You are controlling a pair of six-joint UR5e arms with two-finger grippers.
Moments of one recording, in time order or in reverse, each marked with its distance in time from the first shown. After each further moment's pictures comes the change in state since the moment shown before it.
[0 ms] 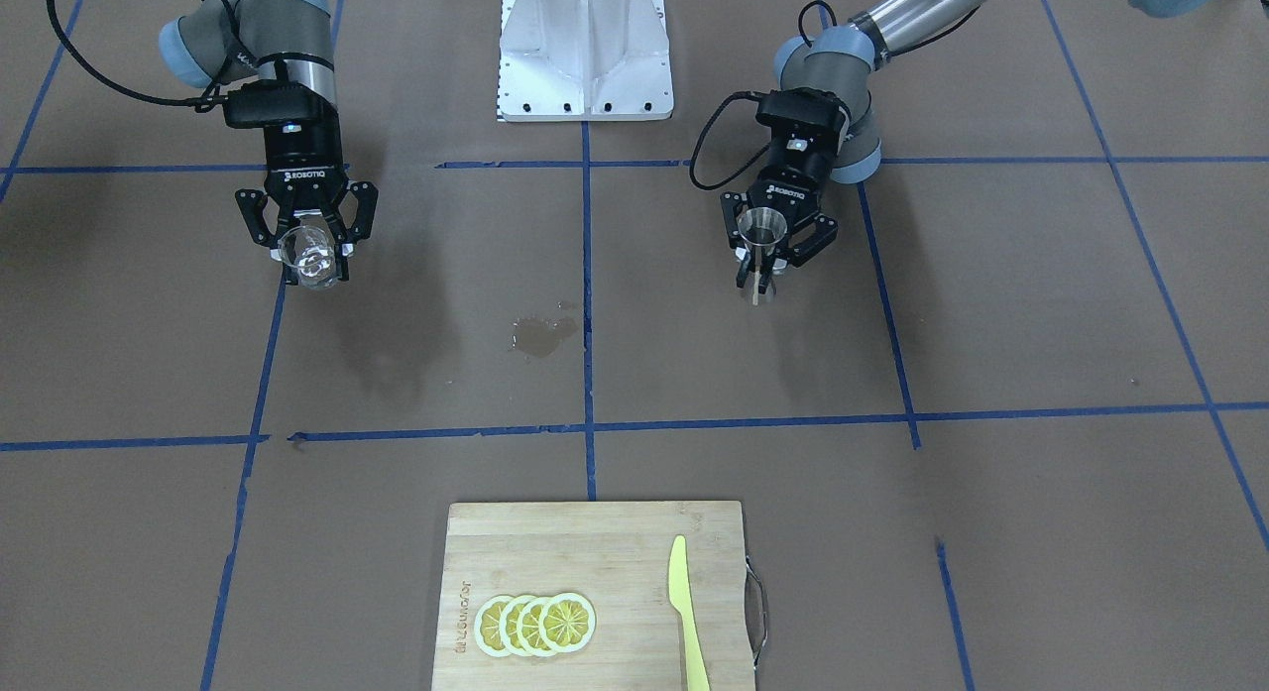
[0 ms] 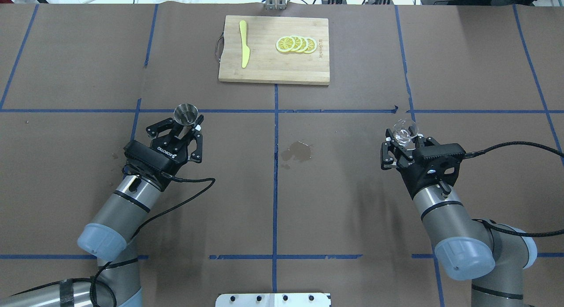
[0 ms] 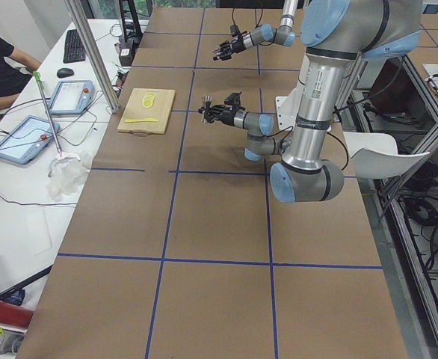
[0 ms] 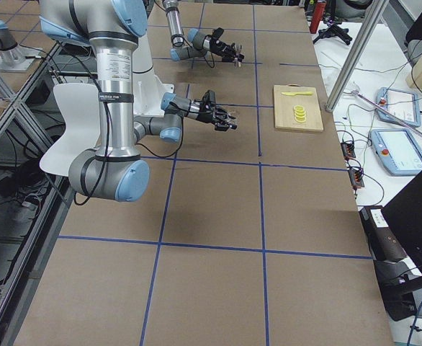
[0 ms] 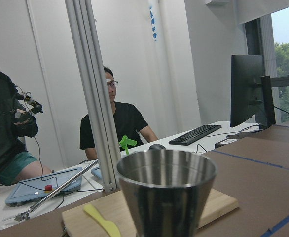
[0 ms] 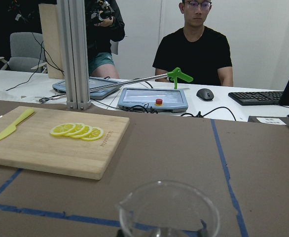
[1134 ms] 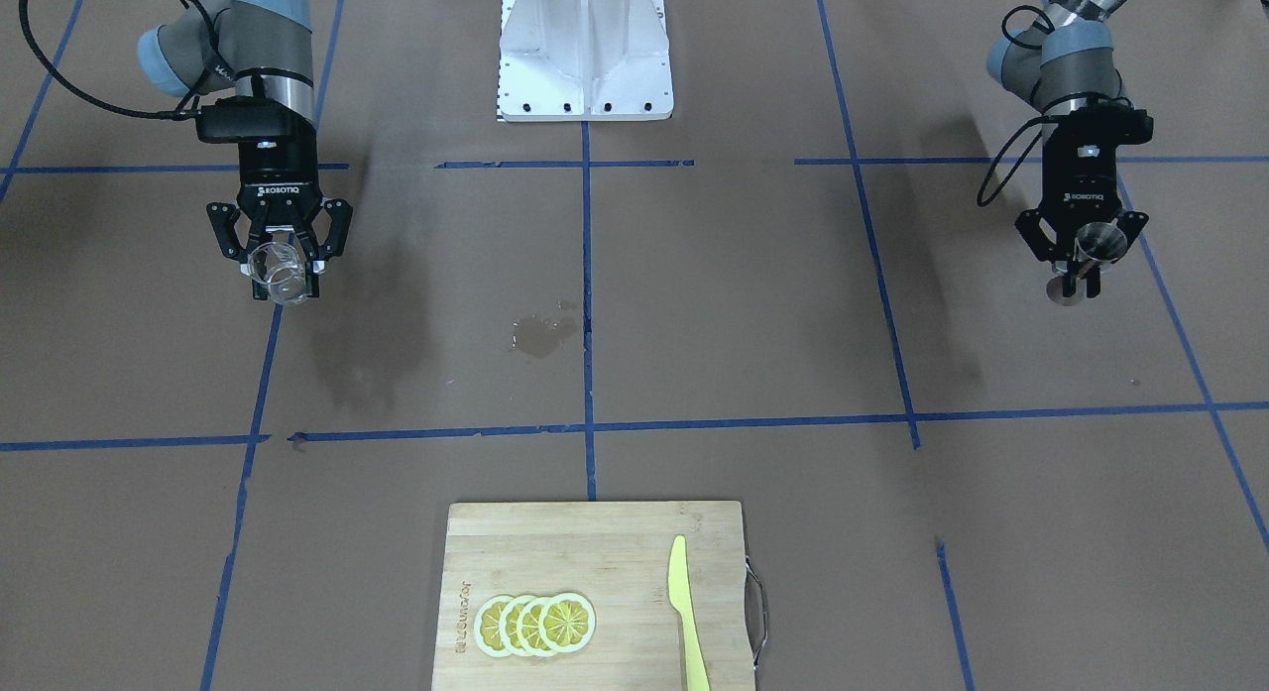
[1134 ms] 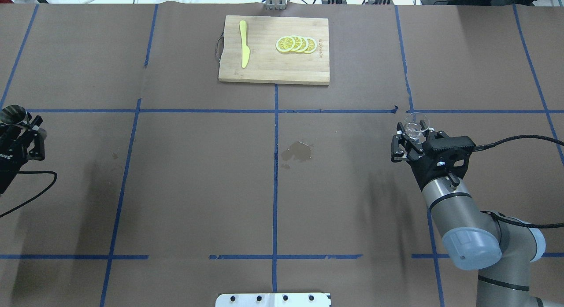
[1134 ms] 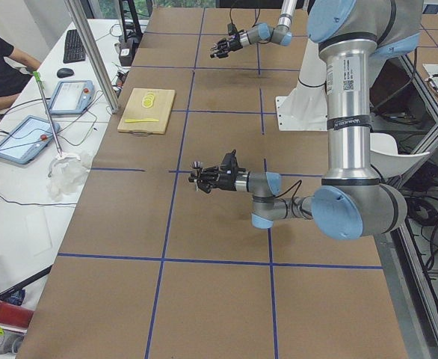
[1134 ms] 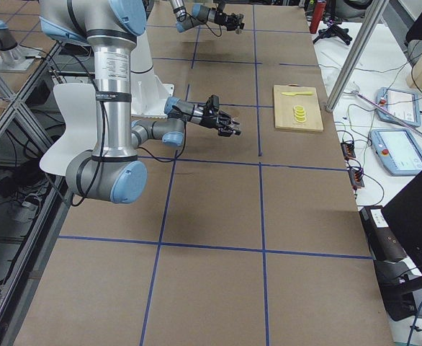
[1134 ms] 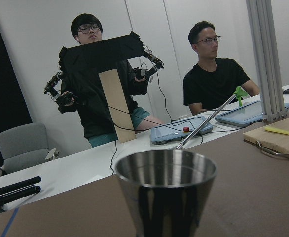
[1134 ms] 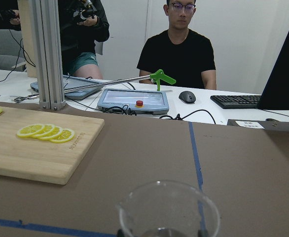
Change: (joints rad) left arm -0.125 0.496 0.045 -0.168 0.042 -0.273; right arm 0.031 -0.017 -0.014 0.004 0.014 0.001
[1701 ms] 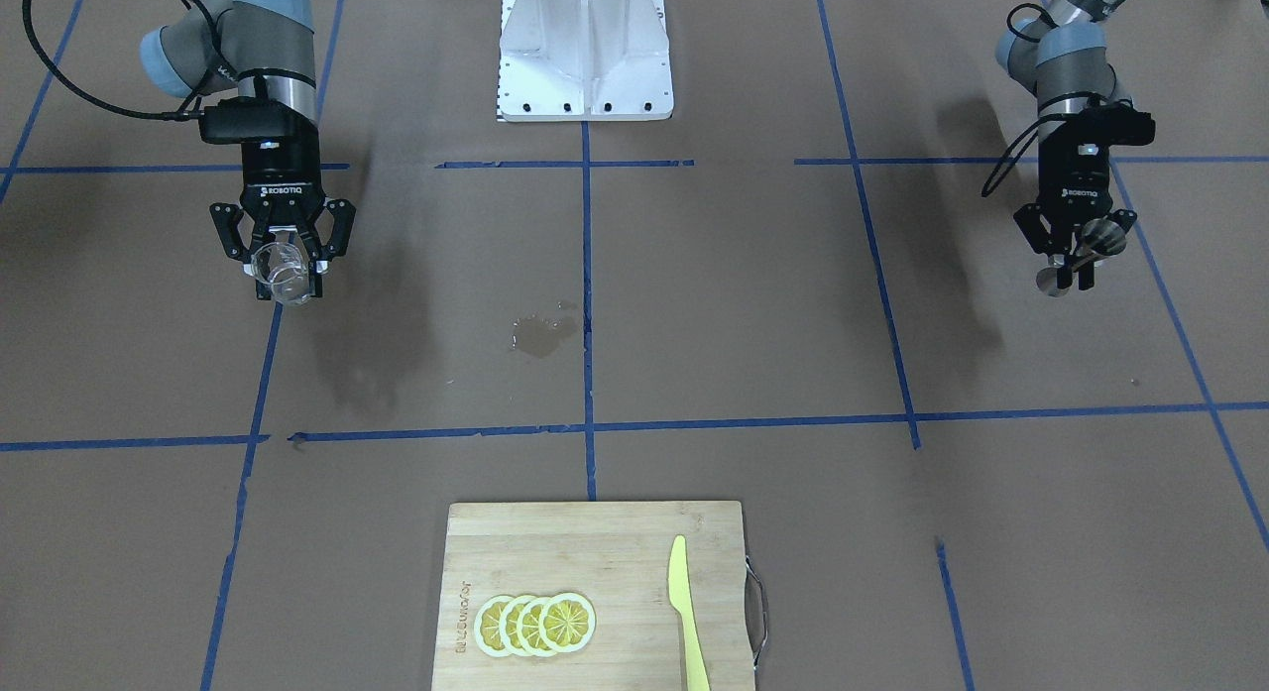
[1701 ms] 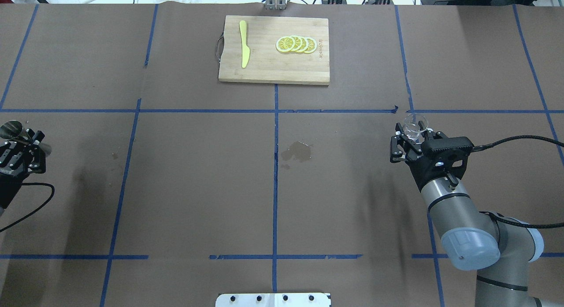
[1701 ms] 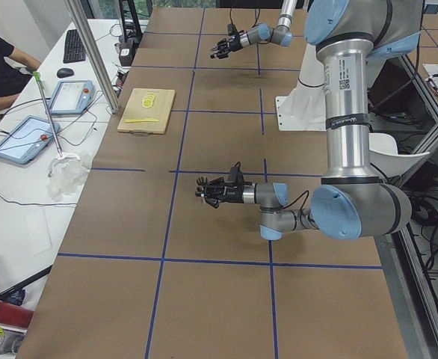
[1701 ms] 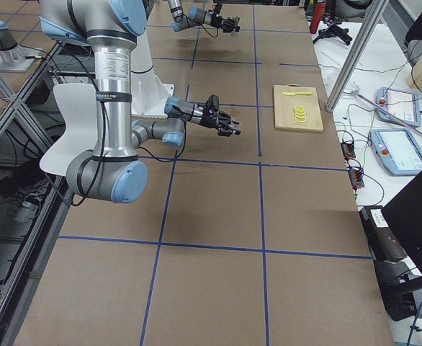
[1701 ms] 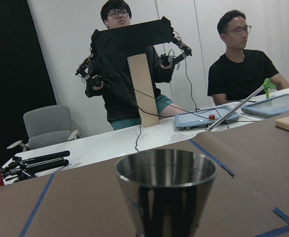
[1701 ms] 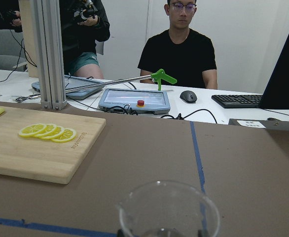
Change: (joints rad) left arm 0.116 0.009 0.016 -0.003 0.081 -0.251; right arm -0.002 0.005 -0.004 0.003 0.000 0.000
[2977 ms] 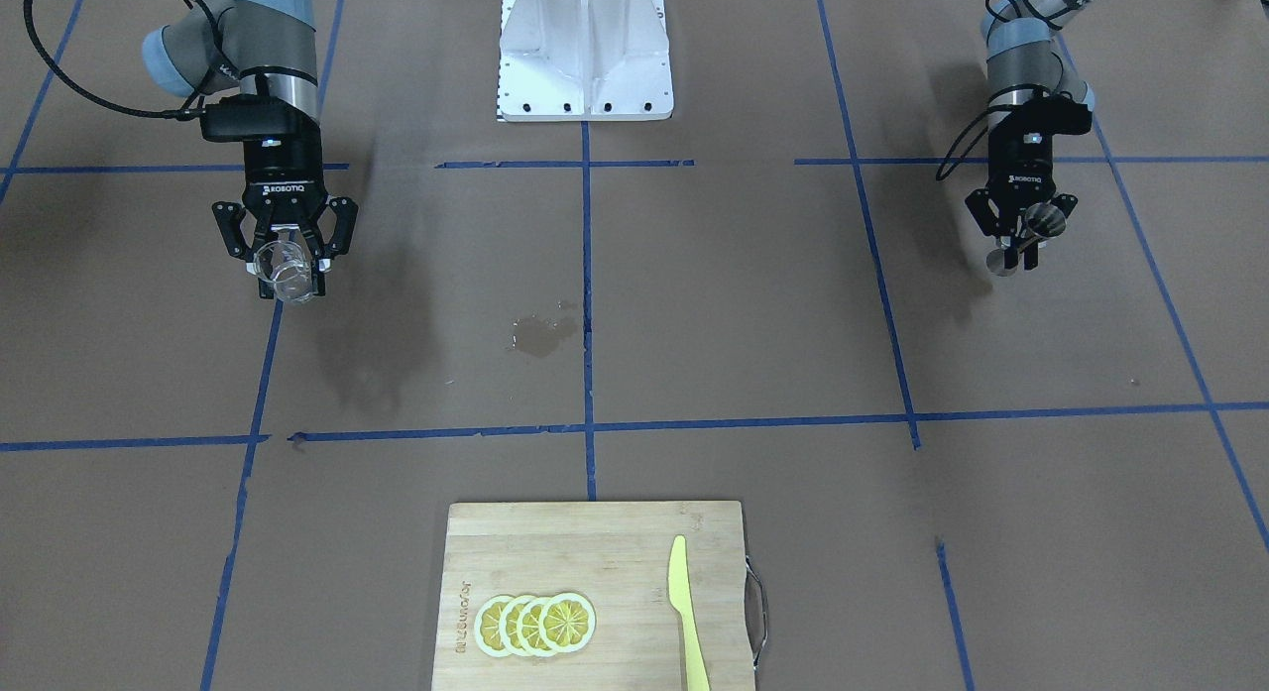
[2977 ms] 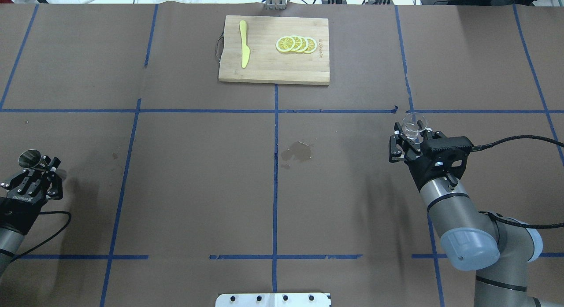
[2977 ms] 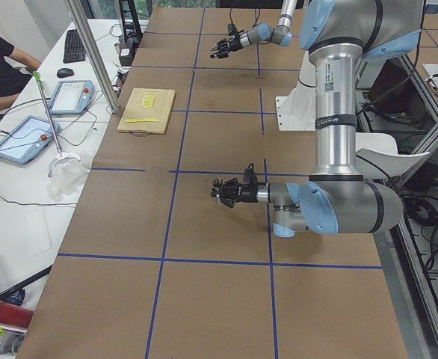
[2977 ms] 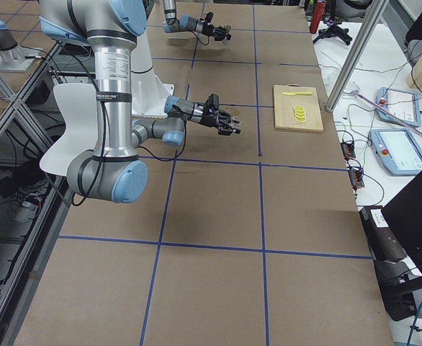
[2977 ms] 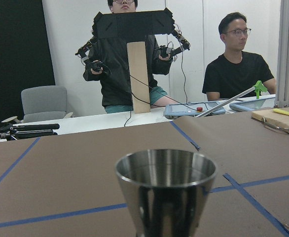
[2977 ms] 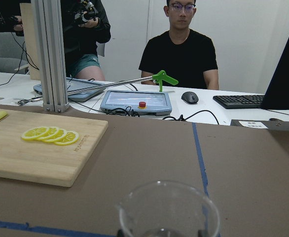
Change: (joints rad) left arm 0.179 -0.006 0.030 0.077 0.181 -0.080; right arm -0.001 0.004 0.003 0.002 -0.002 0.002
